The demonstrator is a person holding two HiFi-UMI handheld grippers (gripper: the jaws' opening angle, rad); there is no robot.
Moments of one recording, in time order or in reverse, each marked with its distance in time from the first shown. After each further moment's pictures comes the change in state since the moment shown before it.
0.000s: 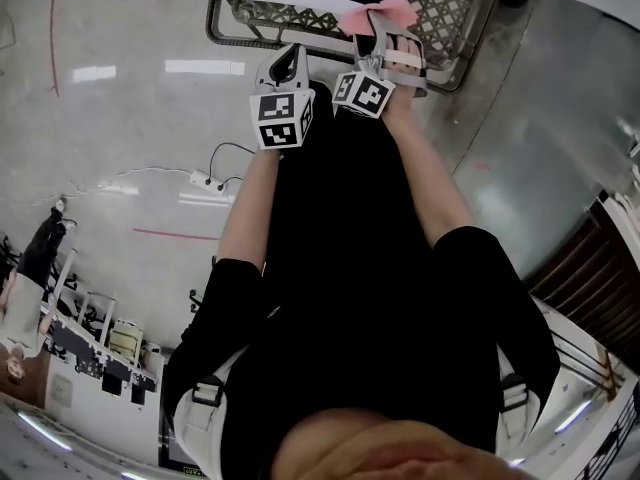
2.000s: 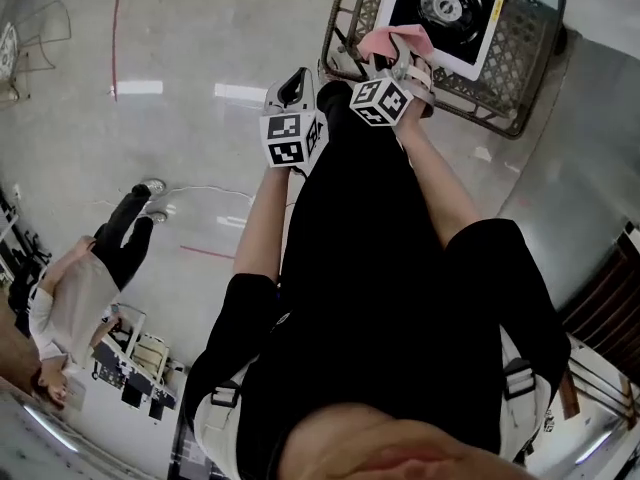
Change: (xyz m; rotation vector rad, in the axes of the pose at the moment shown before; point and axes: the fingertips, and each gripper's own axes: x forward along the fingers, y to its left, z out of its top) left arm -0.091 0.203 0.071 0.057 -0.017 0.071; right arm 0.047 0.015 0.187 0.361 0.009 0.096
